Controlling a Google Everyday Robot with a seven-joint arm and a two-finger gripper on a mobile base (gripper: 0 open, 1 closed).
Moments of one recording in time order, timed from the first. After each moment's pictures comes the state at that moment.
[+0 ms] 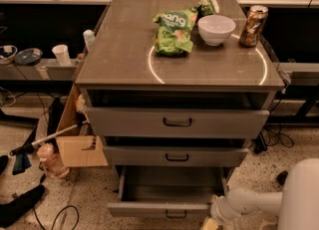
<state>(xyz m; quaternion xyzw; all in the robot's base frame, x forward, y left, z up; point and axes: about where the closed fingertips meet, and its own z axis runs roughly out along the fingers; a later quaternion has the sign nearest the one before) 0.415 -0.218 0.198 -0.46 0.86 0.15 0.13</state>
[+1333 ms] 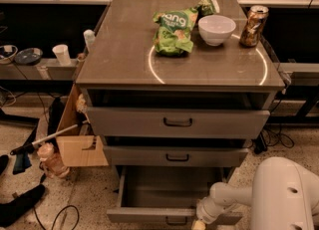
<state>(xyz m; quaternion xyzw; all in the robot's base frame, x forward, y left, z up) 0.416 -0.170 0.137 -0.52 0.83 0.21 0.07</state>
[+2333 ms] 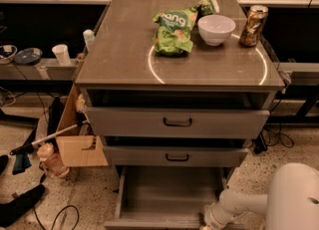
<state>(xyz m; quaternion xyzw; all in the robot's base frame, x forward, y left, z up) 0.388 -0.194 0.151 -0.49 0.84 0.22 0.07</state>
